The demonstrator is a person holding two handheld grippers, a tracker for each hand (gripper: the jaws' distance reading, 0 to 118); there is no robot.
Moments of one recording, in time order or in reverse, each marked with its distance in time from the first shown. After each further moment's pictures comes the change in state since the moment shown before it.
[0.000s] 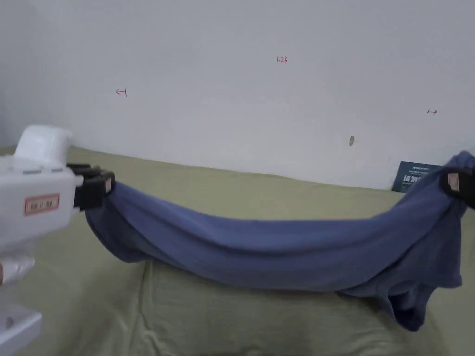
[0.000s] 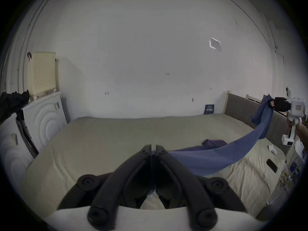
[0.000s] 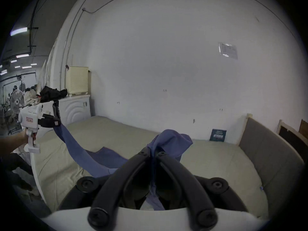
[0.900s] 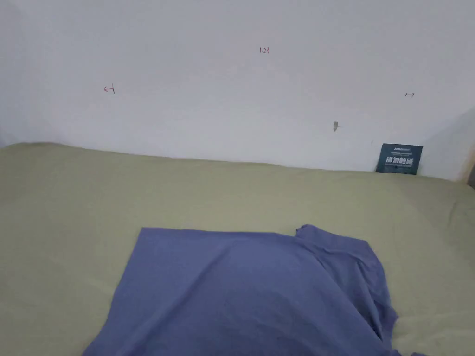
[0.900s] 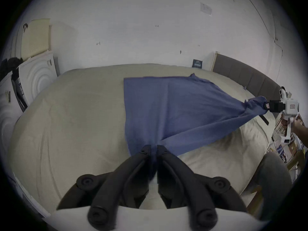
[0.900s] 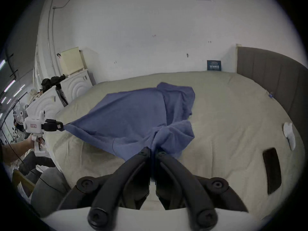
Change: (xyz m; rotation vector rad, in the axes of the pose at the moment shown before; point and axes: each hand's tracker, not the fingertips) left arm 0.000 -0.220 0.073 -0.348 -0.102 0.020; right arm -0.039 -0.238 0.132 -0.363 0.000 -0.249
